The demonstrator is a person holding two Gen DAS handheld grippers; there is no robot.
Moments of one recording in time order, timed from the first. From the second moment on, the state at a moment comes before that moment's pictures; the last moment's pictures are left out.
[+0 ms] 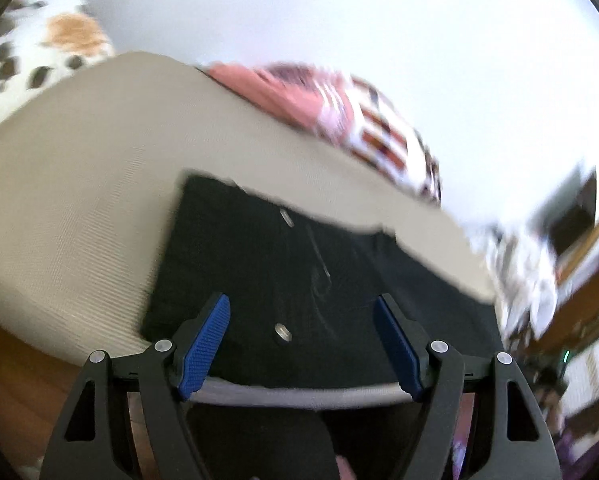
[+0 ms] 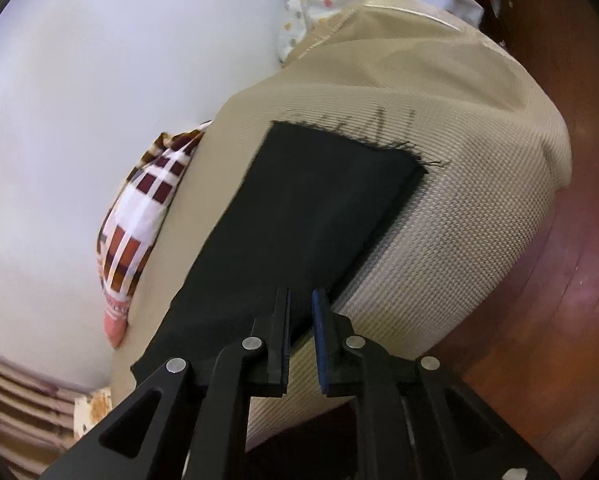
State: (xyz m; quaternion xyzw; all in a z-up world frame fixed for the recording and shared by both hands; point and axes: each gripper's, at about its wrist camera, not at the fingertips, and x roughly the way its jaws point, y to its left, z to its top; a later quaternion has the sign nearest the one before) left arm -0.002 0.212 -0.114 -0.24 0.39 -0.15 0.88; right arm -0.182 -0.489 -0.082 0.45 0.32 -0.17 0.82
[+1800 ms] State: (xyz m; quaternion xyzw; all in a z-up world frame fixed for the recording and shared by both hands) left arm 0.066 0.243 -0.189 -0.15 0.43 -0.12 0.88; right arm 0.170 -0.151 -0.118 -0.01 0.51 0.34 0.79
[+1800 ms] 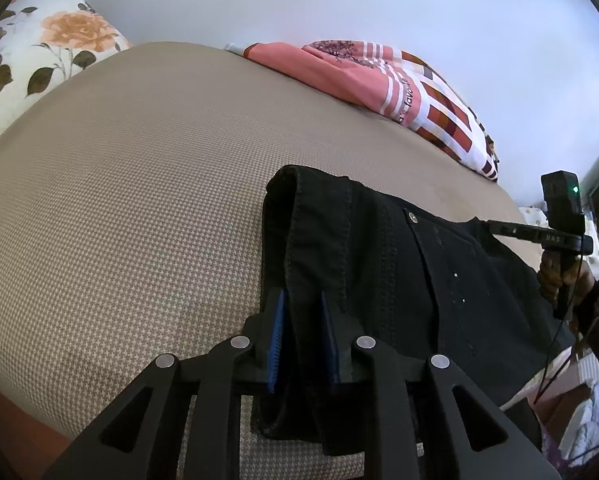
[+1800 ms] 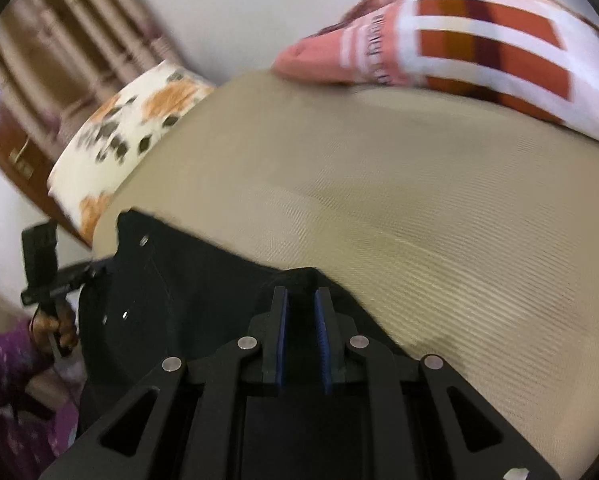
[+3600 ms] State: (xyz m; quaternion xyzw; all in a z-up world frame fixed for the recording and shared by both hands) left arm 0.033 0.253 -0.146 -0.18 0.43 -0.08 0.88; right arm 0.162 -0.130 -0.133 -0.11 0.44 0.23 0.86
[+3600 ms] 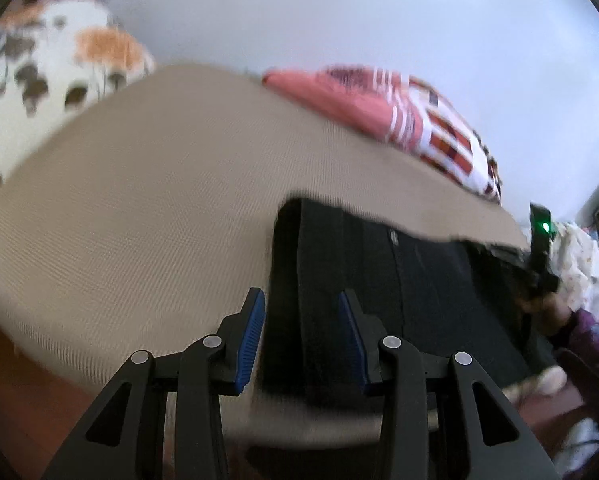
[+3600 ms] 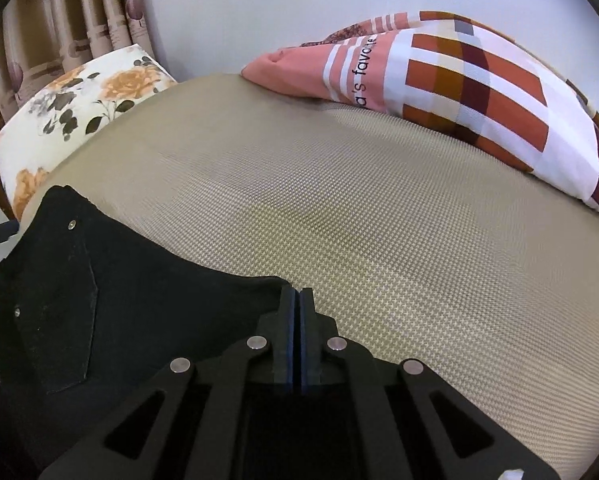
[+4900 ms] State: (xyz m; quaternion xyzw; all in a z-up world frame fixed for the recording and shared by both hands) left arm 0.015 0.245 -0.181 -0.28 0.46 -0.17 0.82; right arm 0.156 -0.129 -0.131 -0.08 0.43 0.21 0.87
